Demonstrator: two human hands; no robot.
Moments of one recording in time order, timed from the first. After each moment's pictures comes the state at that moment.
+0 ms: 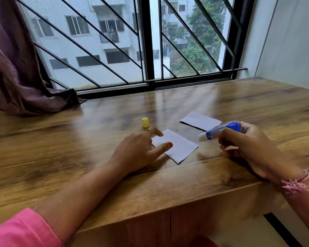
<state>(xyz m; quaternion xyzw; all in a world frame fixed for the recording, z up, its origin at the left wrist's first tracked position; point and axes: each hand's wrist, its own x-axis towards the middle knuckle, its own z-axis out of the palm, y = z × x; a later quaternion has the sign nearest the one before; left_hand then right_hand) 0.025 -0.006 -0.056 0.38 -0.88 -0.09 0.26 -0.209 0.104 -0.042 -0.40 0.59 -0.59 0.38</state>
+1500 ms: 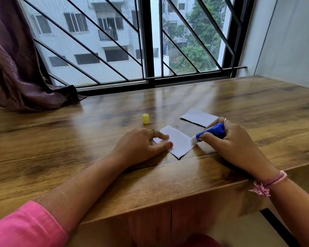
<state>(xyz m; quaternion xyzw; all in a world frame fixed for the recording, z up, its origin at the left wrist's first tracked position) 0.025 -0.001 -0.049 0.40 -0.88 -0.12 0.22 -0.188 0.100 -0.048 -0.59 0.66 -0.45 0.09</state>
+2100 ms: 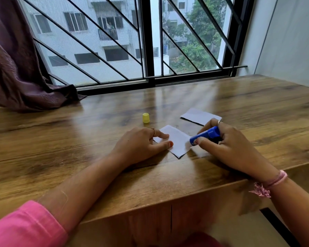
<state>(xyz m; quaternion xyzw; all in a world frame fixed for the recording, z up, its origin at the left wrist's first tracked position) 0.024 -0.002 -0.048 0.40 -0.88 -0.12 0.22 -0.182 0.104 -0.048 -0.66 0.61 -0.43 0.10</state>
